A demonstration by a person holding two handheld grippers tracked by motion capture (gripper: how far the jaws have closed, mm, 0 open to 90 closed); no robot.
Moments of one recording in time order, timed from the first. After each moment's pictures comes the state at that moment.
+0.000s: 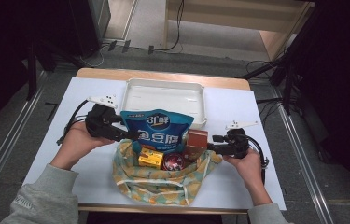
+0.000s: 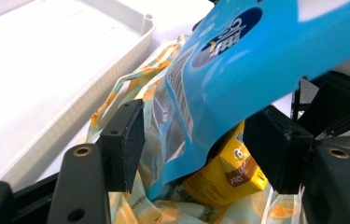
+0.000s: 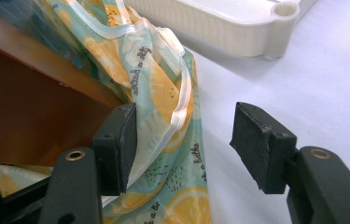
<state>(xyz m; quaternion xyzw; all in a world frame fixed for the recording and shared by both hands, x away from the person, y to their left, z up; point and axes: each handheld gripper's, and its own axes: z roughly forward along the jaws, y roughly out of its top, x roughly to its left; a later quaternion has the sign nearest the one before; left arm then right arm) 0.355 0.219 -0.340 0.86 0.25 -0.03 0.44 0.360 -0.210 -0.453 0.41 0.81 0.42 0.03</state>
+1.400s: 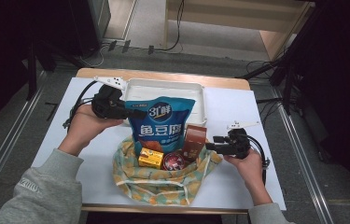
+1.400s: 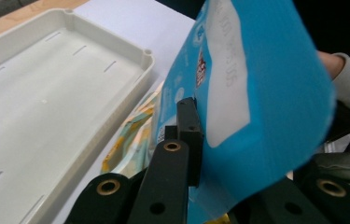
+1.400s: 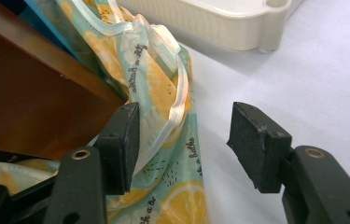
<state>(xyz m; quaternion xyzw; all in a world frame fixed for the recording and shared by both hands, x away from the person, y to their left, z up) 0.378 0.196 -0.301 0.86 0.25 -0.02 0.45 0.361 -0.214 -0.456 0.42 0.80 0.42 0.02</state>
